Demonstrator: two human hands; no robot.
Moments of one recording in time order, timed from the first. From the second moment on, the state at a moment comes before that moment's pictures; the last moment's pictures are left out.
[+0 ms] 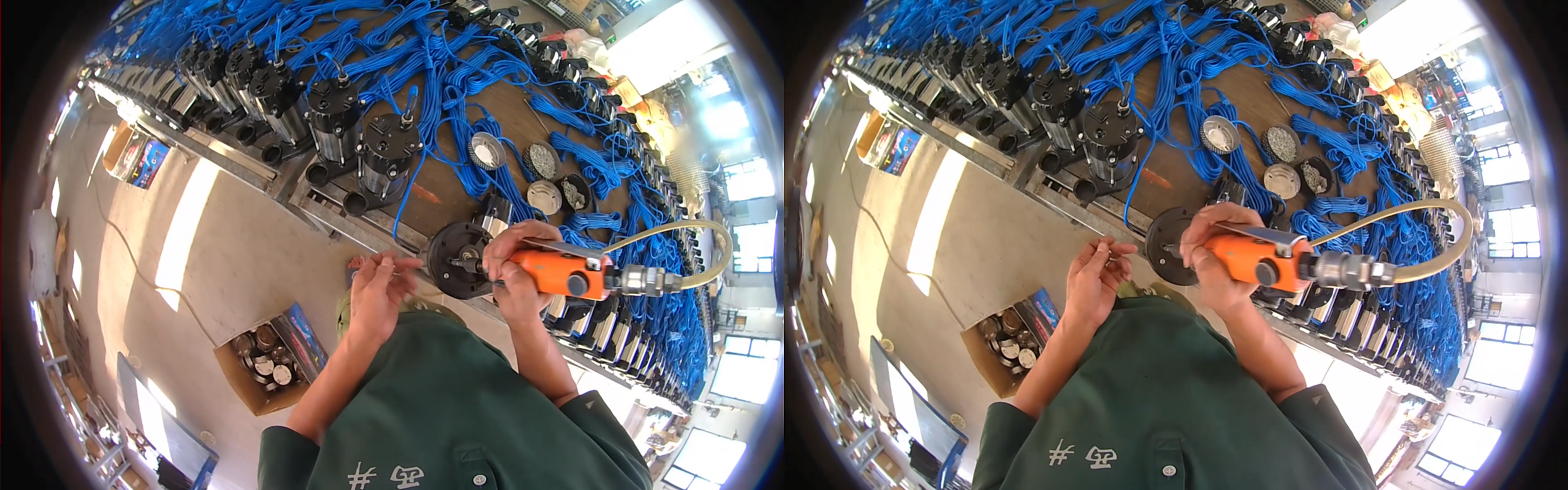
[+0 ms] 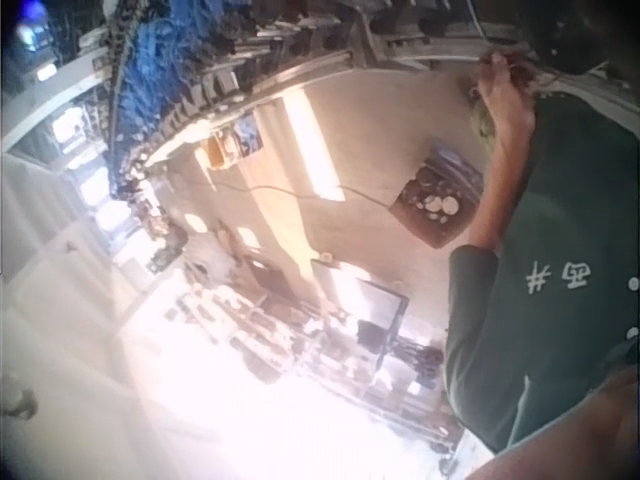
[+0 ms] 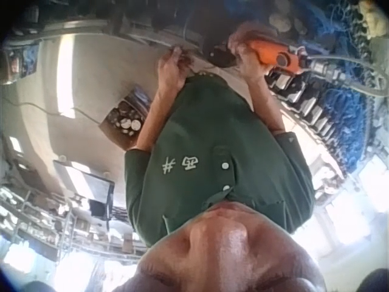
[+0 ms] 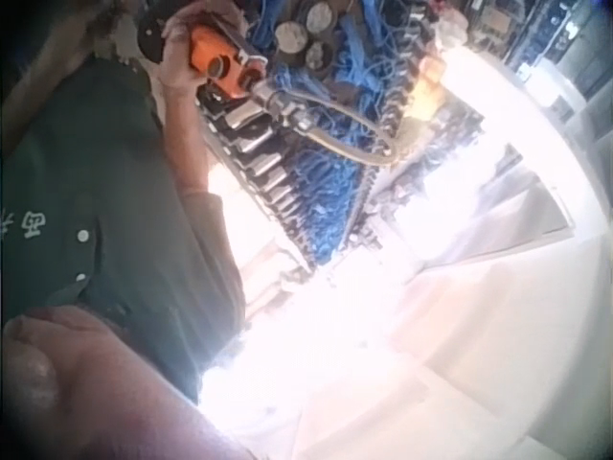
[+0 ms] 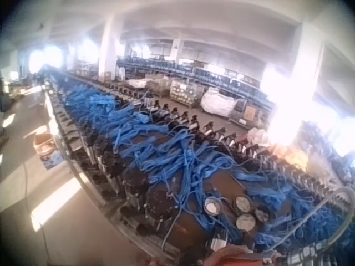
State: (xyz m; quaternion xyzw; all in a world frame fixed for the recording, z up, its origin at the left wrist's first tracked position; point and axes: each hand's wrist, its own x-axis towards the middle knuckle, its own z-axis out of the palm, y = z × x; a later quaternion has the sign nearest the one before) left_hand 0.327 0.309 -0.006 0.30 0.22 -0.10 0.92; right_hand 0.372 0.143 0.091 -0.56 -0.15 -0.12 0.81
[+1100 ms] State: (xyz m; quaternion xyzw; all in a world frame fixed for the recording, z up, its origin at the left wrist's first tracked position) left_hand 0.440 0.267 0.011 0.72 -0.15 -0.07 0.67; right_hand 0.423 0.119 0.086 -0.56 -0.08 -0.19 0.80
